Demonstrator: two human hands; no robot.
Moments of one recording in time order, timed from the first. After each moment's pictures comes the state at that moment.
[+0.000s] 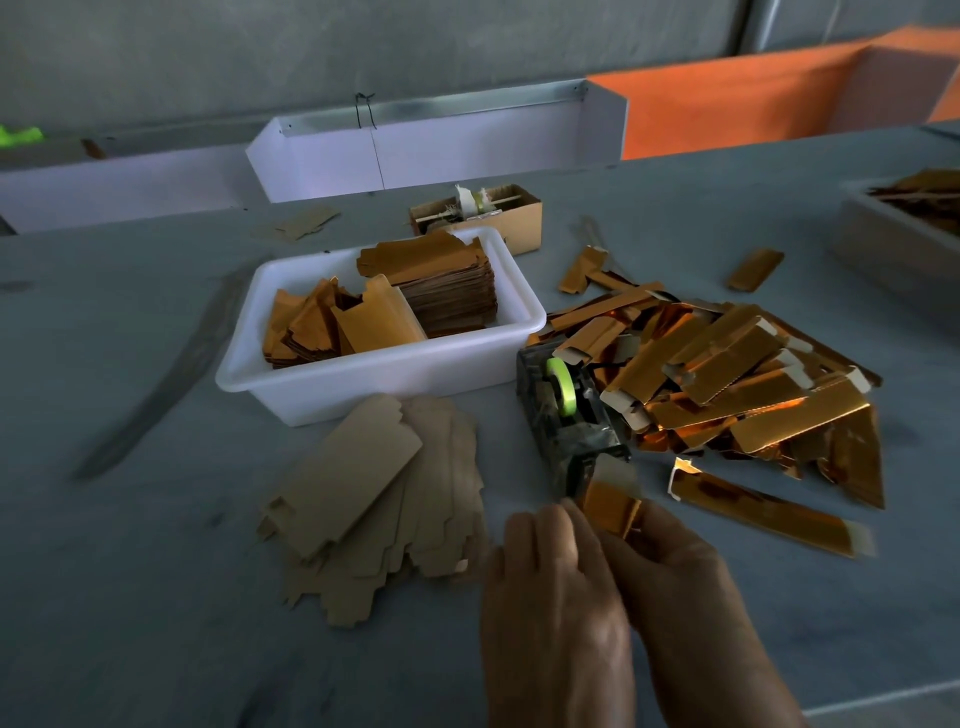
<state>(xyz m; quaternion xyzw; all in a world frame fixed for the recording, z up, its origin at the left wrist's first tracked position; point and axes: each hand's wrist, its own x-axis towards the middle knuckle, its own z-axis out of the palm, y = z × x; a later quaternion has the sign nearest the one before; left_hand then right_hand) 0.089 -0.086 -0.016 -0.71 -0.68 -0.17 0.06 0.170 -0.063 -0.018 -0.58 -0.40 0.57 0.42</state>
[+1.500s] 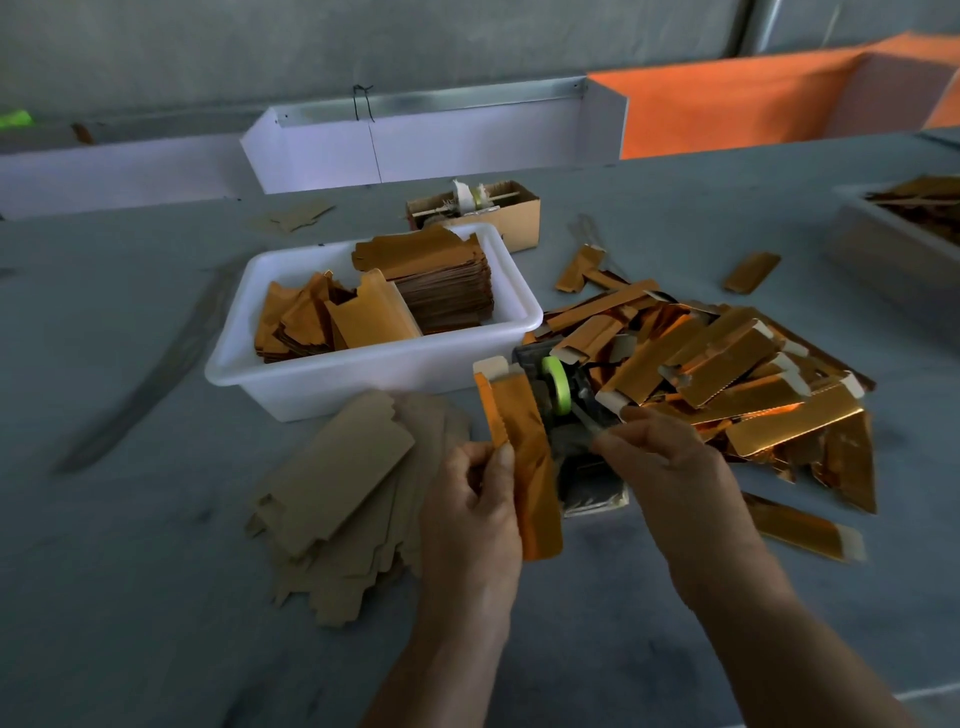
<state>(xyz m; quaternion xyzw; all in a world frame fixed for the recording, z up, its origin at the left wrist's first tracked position) 0.054 -0.041 -0.030 -0.35 -0.65 -0.56 -0.36 0.184 -0.006 -0.011 -0.61 -0.54 0.41 0.41</state>
